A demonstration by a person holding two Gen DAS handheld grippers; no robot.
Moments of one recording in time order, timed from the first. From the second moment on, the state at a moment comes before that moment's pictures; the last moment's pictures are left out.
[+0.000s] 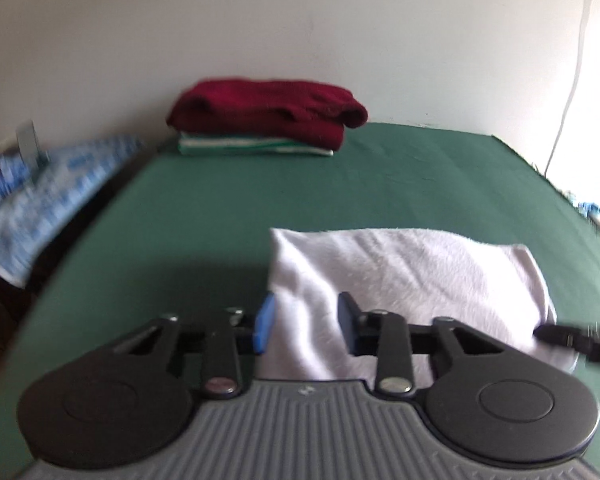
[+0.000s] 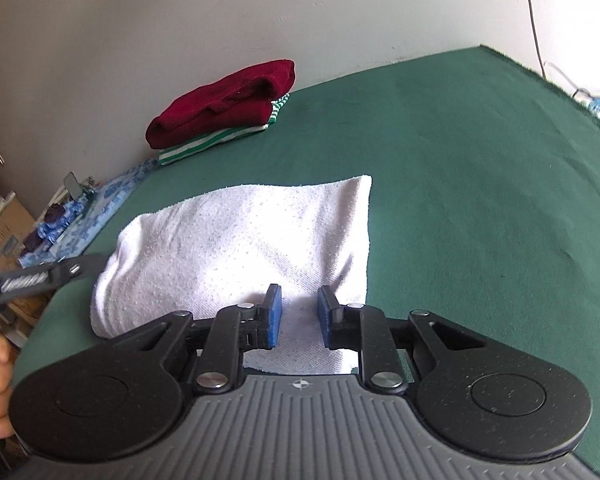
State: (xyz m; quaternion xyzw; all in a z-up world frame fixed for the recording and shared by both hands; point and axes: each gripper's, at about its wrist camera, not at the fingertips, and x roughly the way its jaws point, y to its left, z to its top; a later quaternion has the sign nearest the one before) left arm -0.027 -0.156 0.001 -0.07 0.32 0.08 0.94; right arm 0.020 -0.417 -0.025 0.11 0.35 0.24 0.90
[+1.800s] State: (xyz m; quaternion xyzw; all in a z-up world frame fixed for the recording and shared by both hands) left arm -0.047 -0.113 0.007 -0.10 0.34 0.01 0.93; right arm 0.055 -0.498 -0.033 0.29 0.44 0.24 0.81
